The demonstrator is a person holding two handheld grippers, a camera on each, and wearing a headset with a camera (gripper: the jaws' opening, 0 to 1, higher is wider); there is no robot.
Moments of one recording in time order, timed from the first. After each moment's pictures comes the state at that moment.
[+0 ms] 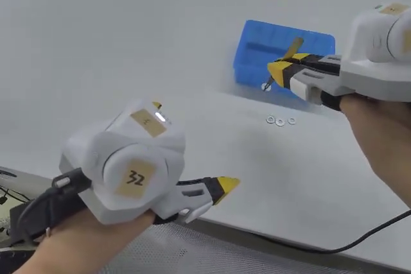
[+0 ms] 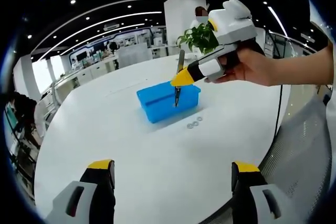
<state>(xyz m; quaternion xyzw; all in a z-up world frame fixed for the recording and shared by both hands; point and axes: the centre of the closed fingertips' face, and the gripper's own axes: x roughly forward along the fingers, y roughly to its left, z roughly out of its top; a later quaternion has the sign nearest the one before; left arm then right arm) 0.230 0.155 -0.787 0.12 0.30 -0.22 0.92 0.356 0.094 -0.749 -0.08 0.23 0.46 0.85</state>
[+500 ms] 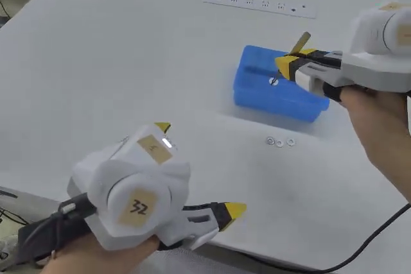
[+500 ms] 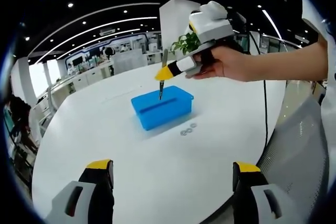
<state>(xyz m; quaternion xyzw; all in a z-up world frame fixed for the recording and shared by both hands) 0.226 0.143 -0.775 0.12 0.28 -0.25 0.92 0.405 0.091 -0.734 -0.08 0.21 0.43 0.87</state>
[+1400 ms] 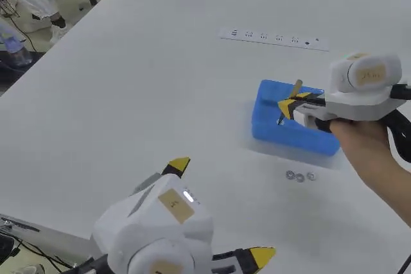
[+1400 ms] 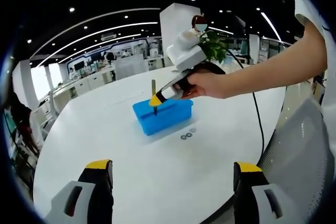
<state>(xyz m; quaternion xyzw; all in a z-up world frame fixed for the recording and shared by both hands) 0.225 0.142 -0.768 0.12 0.26 -0.24 0.93 0.433 0.106 -0.791 -0.10 0.27 0.43 0.86</state>
